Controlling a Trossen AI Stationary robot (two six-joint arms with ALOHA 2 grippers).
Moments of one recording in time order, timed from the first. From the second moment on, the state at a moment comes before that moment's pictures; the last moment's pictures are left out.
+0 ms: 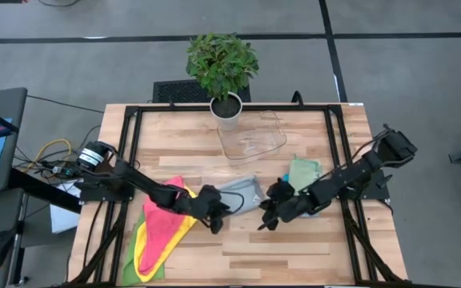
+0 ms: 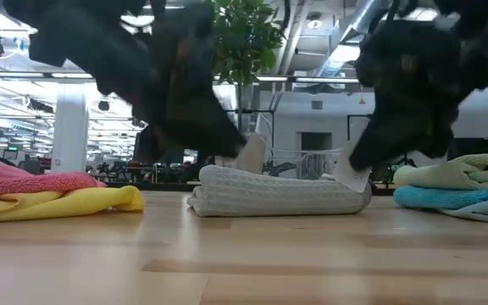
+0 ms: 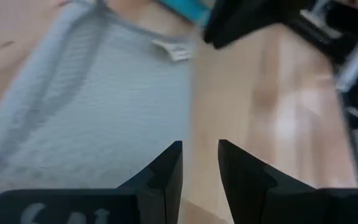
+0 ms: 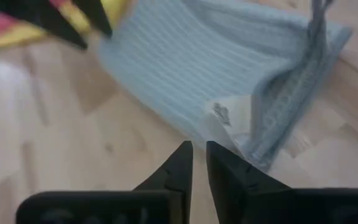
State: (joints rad) left arm -0.36 1.76 0.79 0.40 -0.35 -0.77; right arm 0.48 1.55 0.68 -0.01 0.42 0.94
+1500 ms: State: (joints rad) left arm -0.24 1.83 0.74 0.23 -0.45 -1.00; right arm 0.28 1.63 0.68 0.04 0.34 0.70
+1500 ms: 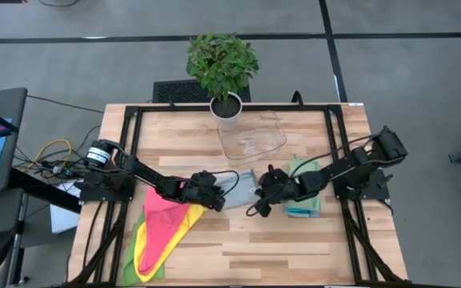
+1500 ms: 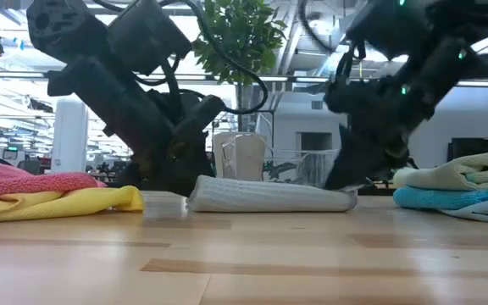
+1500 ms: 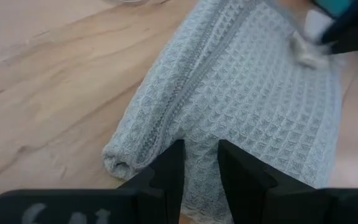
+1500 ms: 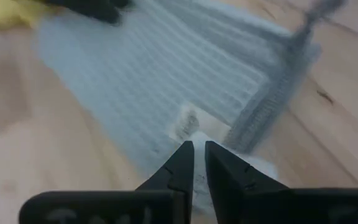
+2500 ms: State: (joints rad) left arm -0.41 1.90 0.85 0.22 -0.55 -1.11; right arm 0.26 1.71 0.68 0.06 0.34 0.70
